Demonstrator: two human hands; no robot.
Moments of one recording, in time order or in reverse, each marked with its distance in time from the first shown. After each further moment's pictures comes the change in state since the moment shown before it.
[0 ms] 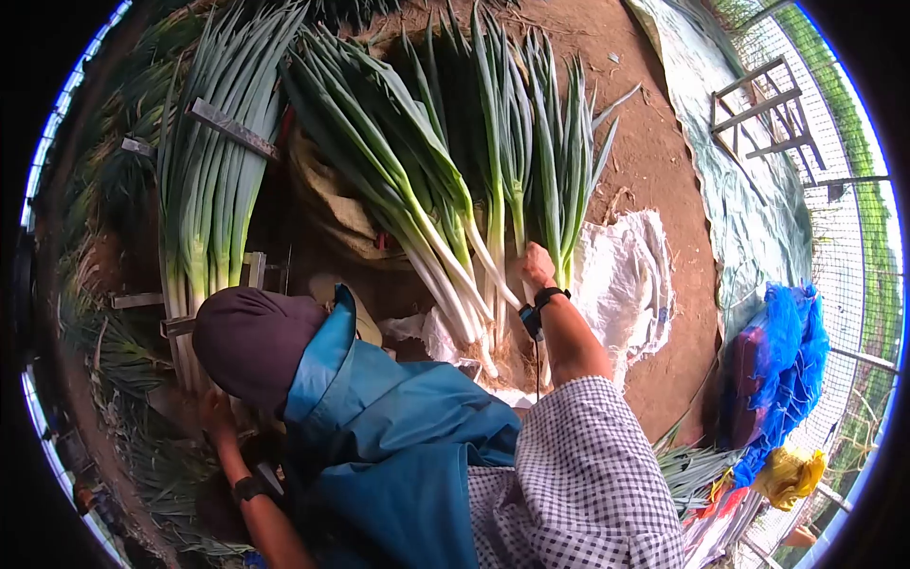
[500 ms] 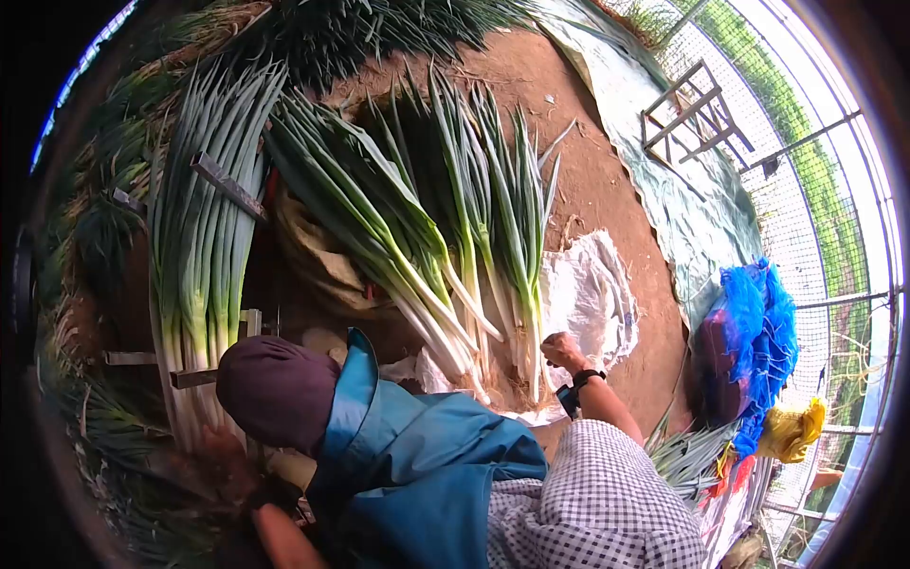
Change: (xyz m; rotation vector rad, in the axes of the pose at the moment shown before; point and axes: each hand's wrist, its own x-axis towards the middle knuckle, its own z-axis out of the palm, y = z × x) left_hand 0.077 -0.033 0.080 0.027 0.237 -0.057; right_hand -0.143 0.107 -0.065 0.187 -0.263 0.316
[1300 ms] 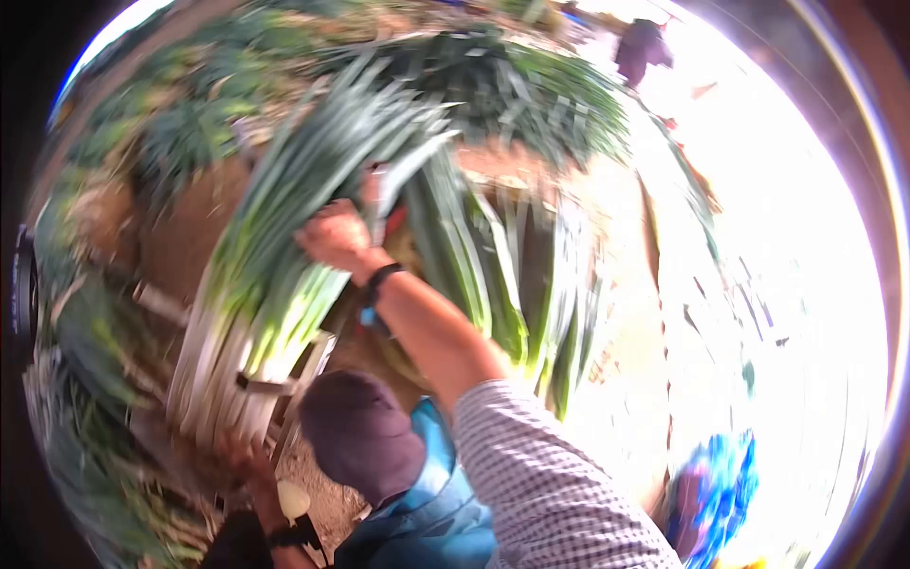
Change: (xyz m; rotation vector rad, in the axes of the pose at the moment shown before) left_hand -0.049 0.002 0.013 -0.147 0.321 0.118; right_hand -0.071 -0.714 0.251 -0.551 0.480 -1.854
